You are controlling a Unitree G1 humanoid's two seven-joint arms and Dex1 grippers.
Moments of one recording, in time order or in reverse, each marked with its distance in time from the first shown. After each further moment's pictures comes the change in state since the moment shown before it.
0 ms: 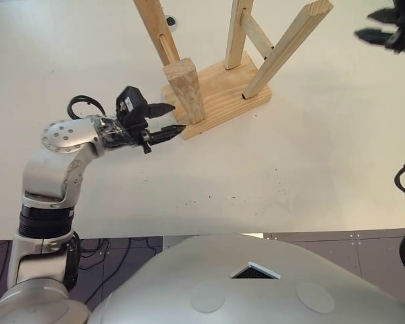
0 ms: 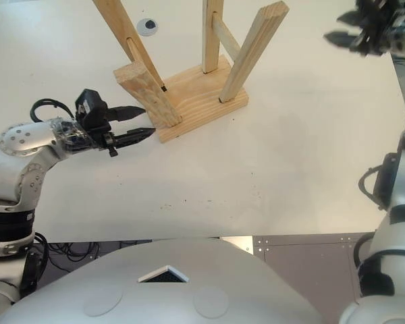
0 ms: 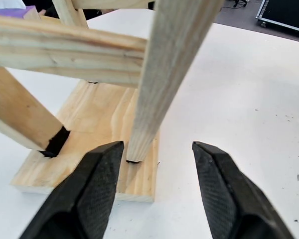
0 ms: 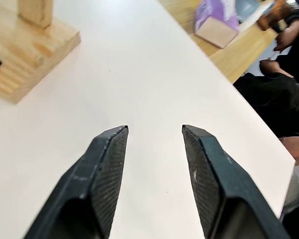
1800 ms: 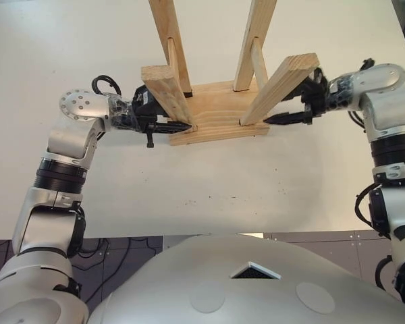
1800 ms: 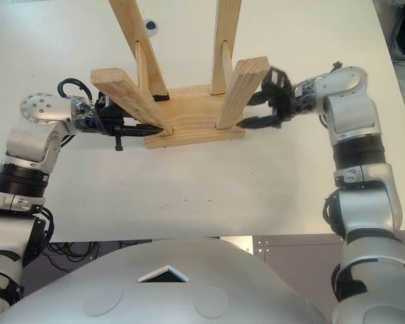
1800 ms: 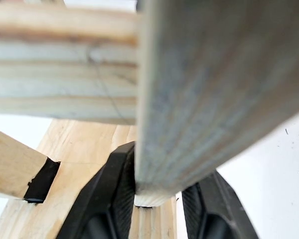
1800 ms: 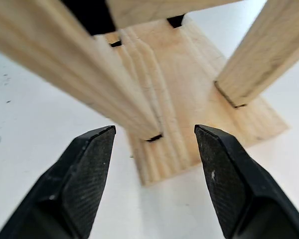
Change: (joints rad) left arm -0.300 0.005 -0.181 0.512 0.124 -0.381 -0.363; right arm 0.281 0.191 0.083 -0.458 0.195 0.289 0.326
